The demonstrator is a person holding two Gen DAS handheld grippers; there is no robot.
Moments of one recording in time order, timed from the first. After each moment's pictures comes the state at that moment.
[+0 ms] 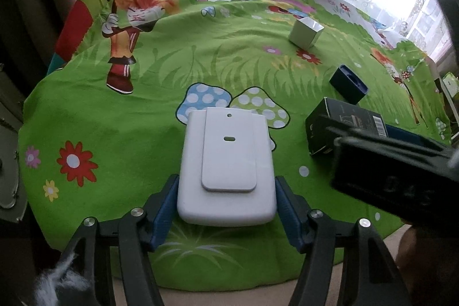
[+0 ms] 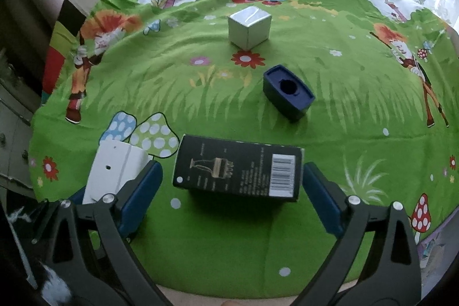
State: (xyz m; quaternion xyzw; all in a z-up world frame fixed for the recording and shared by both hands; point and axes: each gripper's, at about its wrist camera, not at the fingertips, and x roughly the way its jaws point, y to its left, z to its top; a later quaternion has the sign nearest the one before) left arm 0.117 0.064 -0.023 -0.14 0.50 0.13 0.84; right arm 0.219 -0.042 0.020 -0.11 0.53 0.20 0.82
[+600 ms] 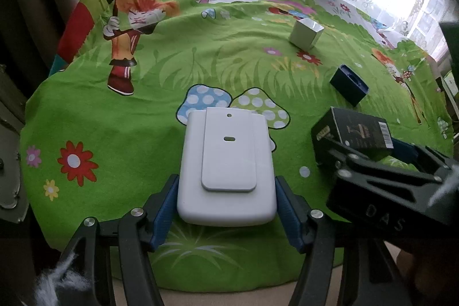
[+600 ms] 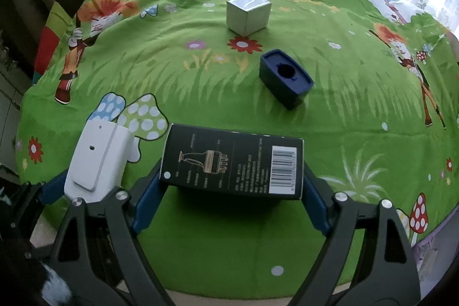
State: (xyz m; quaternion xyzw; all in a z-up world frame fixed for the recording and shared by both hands) left arm 0.118 0.062 -0.023 -0.13 0.50 0.13 0.85; right arm 0.213 -0.050 0.012 -0.13 0.53 0.19 0.82
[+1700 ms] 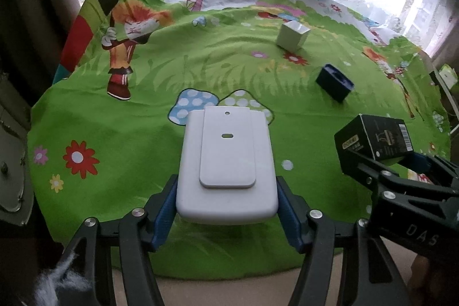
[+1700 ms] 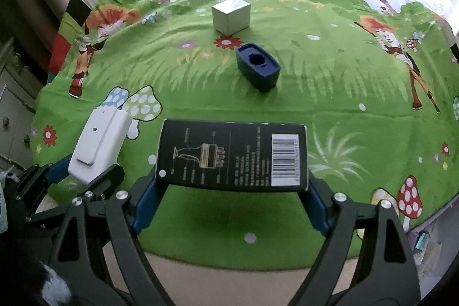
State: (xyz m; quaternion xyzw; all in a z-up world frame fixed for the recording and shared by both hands) left arm 0.108 0.045 -0.010 -0.11 0.49 0.13 0.86; right arm 0.197 -0.088 0.032 -0.11 0.52 0.21 0.82
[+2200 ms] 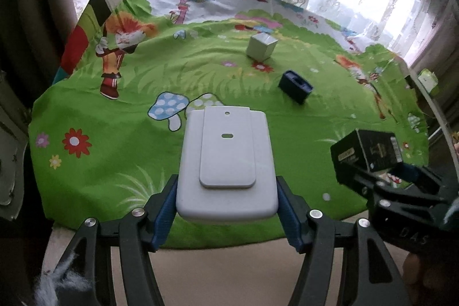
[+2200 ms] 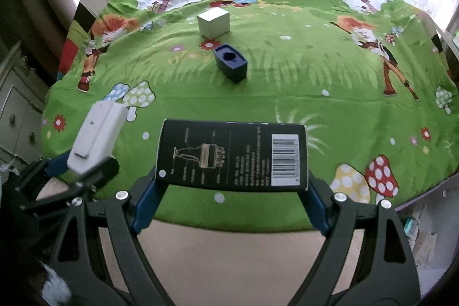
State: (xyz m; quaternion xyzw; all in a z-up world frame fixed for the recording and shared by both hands) left arm 0.084 0.016 0.015 -0.13 0.46 0.10 0.87; right arm 0.174 -0.131 0.055 -0.10 0.51 0.20 0.83
